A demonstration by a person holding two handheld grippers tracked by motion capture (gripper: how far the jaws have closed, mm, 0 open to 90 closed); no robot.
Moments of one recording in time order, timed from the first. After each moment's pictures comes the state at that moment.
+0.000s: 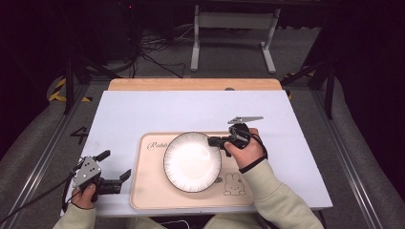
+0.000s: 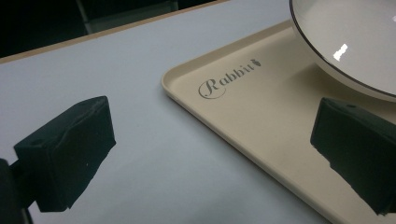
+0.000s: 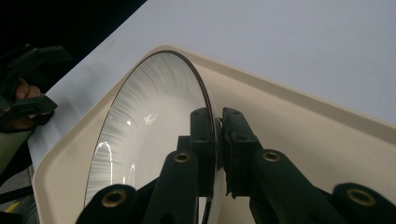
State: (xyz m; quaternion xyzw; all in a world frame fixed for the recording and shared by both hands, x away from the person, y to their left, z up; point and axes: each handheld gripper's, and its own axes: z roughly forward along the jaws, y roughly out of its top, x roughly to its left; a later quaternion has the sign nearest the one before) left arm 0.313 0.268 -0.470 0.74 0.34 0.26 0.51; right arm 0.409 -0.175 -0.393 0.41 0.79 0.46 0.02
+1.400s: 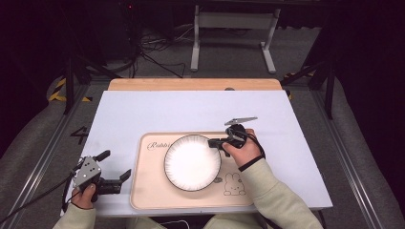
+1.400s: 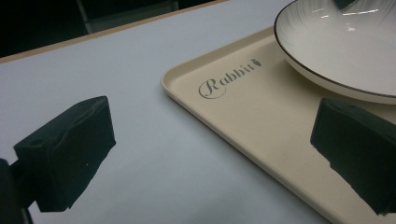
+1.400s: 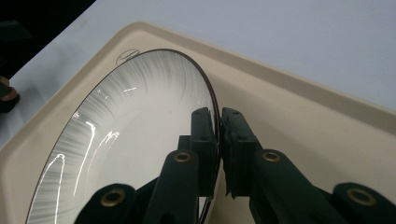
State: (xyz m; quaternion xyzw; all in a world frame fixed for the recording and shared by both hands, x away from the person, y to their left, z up) left arm 0.313 0.268 -0.470 0.74 0.34 0.26 0.51; right arm 0.427 -0.176 -0.419 0.42 0.80 0.43 0.02
